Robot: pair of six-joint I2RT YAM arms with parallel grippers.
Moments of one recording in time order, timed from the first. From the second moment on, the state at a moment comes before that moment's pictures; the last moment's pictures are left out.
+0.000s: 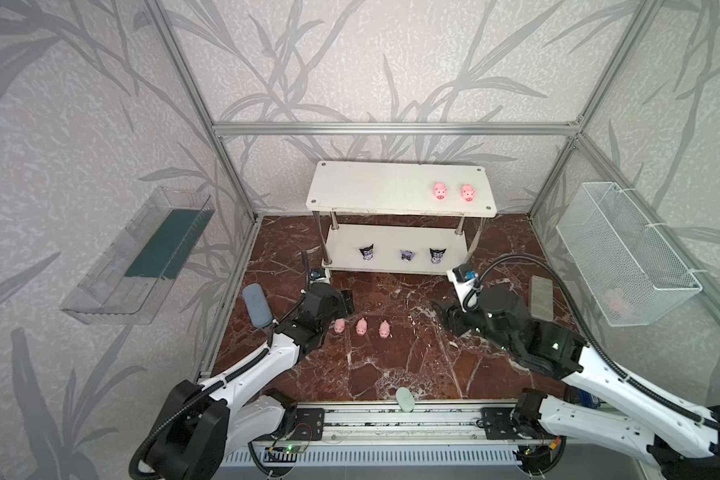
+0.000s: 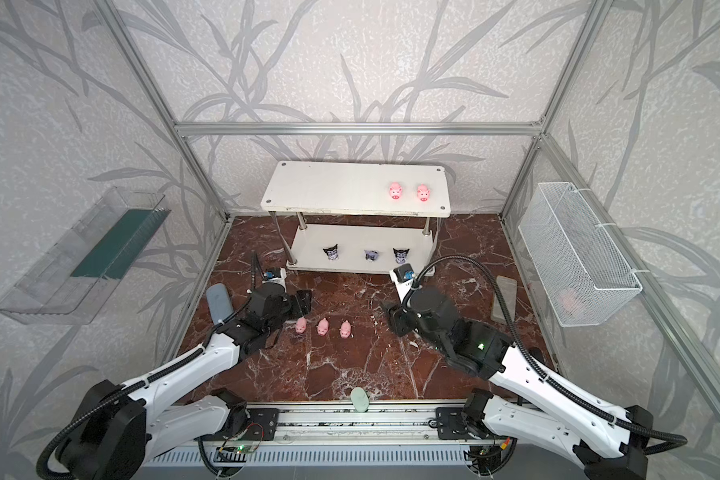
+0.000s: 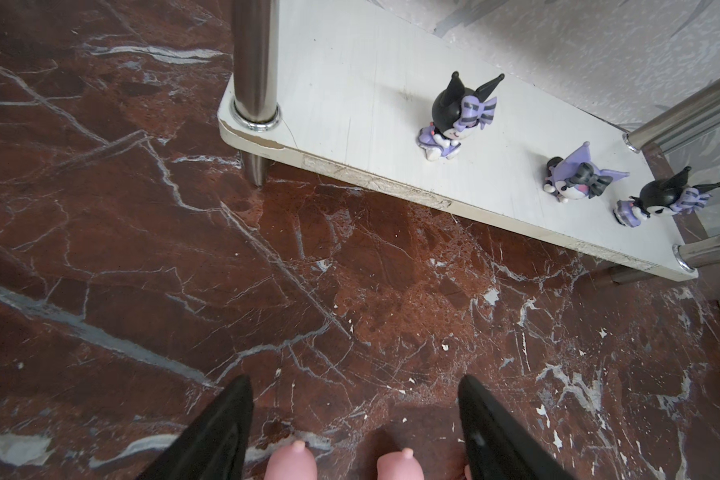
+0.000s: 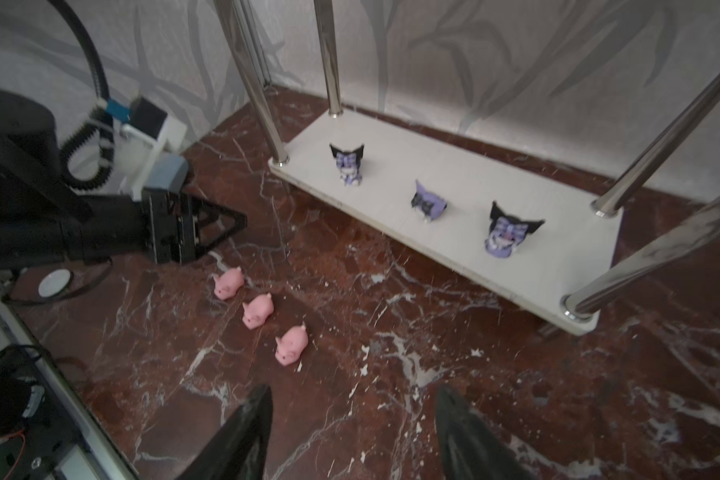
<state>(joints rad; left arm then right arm) -0.46 1.11 0.51 -0.02 -0.18 -0.58 0.96 0.88 0.85 -0.51 0.29 0.31</state>
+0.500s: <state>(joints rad) -0.46 1.08 0.51 -0.03 -0.20 -0.61 1.10 1.47 0.89 -0.34 0.23 0.62</state>
